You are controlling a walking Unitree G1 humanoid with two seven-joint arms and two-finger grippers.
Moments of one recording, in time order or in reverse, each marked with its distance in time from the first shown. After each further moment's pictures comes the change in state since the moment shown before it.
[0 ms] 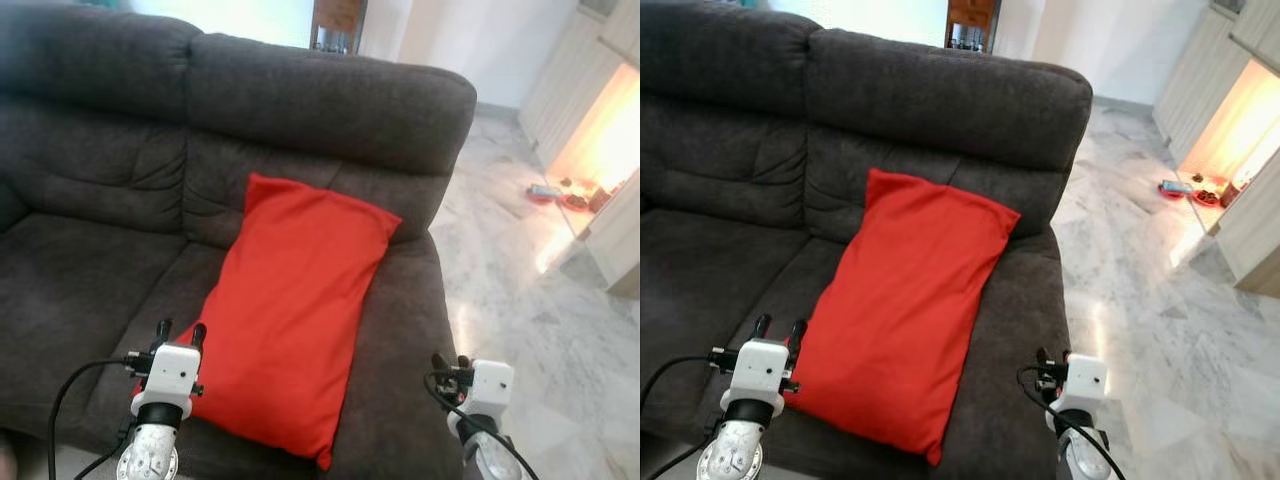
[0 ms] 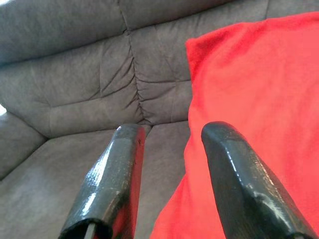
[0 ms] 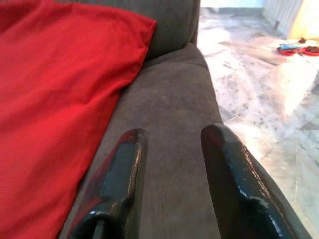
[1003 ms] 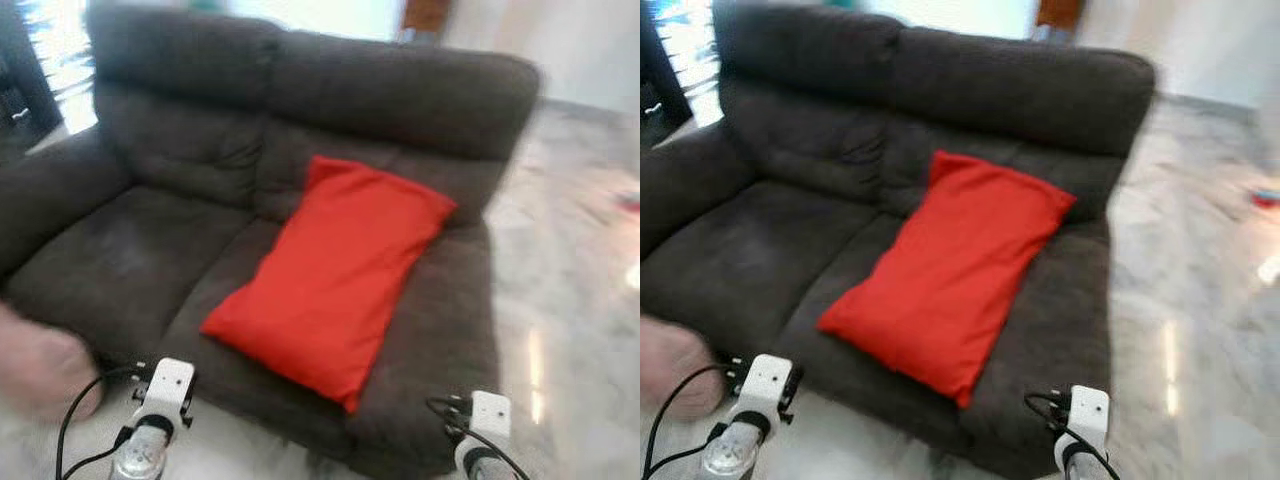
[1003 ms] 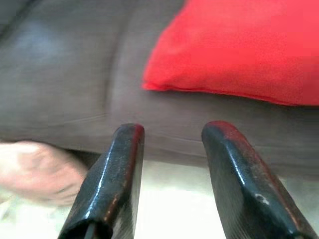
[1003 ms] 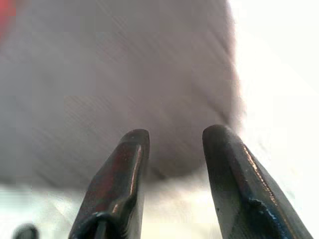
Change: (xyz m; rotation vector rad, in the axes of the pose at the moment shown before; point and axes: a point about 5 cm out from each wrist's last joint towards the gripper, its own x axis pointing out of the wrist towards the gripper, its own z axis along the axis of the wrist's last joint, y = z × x) left arm 0.011 -0.016 -0.078 -0.038 0.448 -0.174; right arm -0.033 -0.042 -0.061 -0.049 0.471 -0.235
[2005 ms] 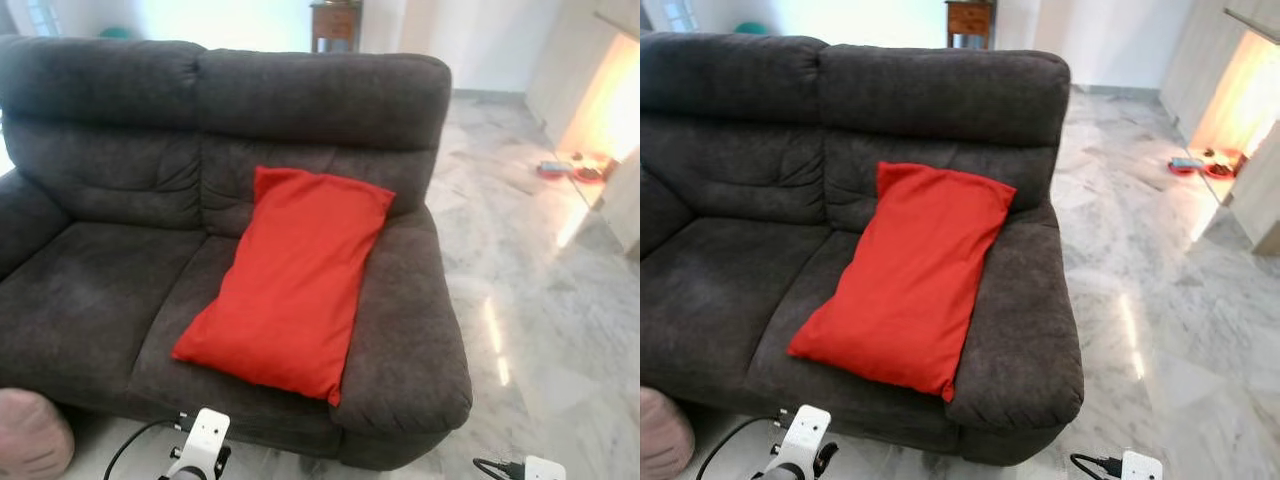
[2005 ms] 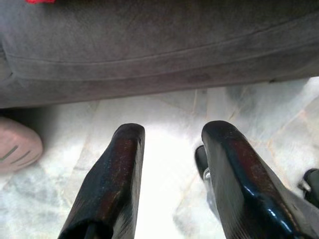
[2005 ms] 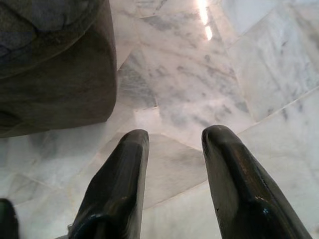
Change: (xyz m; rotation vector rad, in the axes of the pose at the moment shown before) left arm -0.021 -0.051 -0.056 -0.031 0.365 -0.170; right arm -0.019 -0.052 -0.036 0.027 0.111 -0.104
